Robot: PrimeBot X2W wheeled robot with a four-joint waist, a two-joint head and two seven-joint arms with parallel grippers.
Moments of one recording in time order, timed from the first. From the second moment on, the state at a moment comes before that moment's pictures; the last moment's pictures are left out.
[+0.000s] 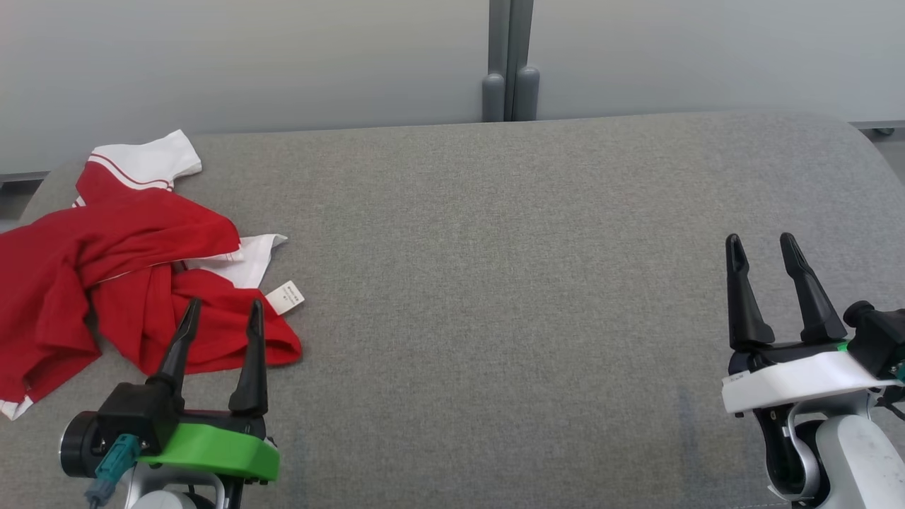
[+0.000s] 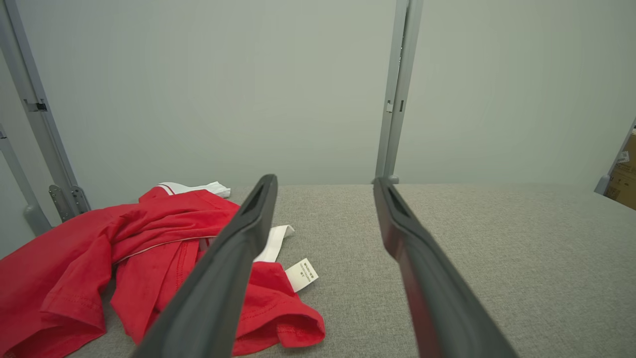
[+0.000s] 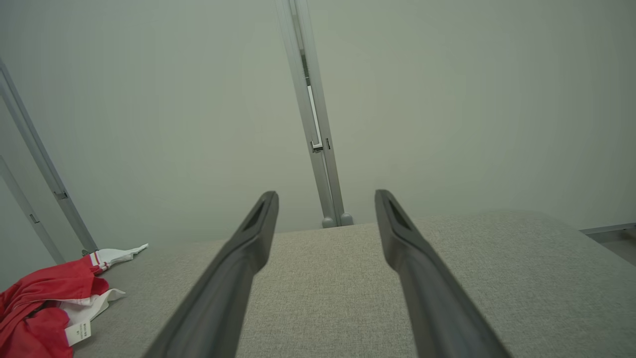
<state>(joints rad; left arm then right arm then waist) 0.00 0.15 -0.20 0.01 -0.34 0.06 -0.25 0.01 -0.15 0.12 -0.02 0.34 -0.01 -0.25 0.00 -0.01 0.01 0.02</state>
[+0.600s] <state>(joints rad) 0.00 0.14 -0.21 0.06 -0.33 0.05 -0.25 0.03 -0.13 0.15 0.01 0.34 0.01 -0.25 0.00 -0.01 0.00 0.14</state>
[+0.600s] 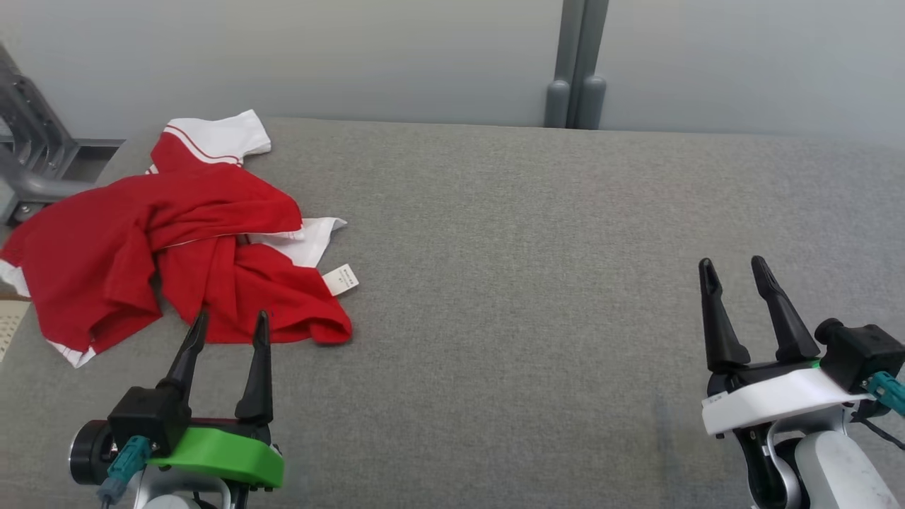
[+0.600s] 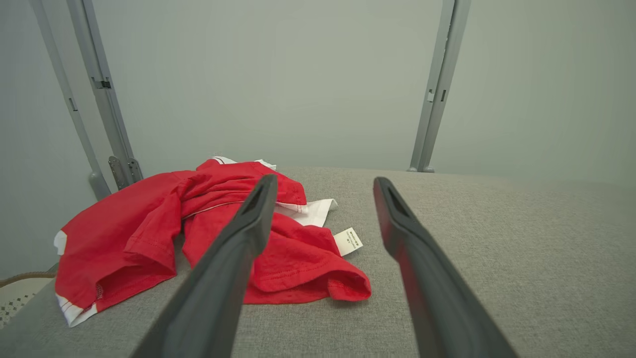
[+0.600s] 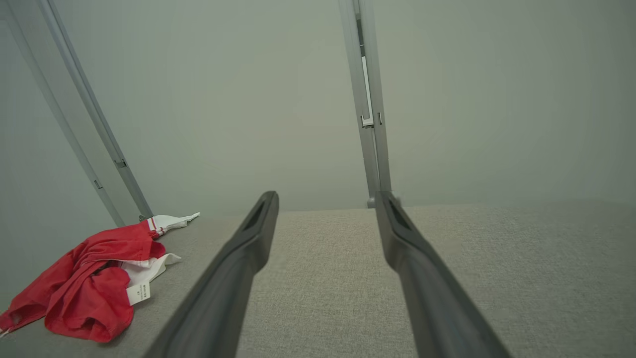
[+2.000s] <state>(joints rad) 0.02 0.14 -0.13 0.12 -0.33 0.09 -0.23 0.04 -0.10 0.24 0.10 0.31 0.04 -0.25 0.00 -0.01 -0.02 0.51</state>
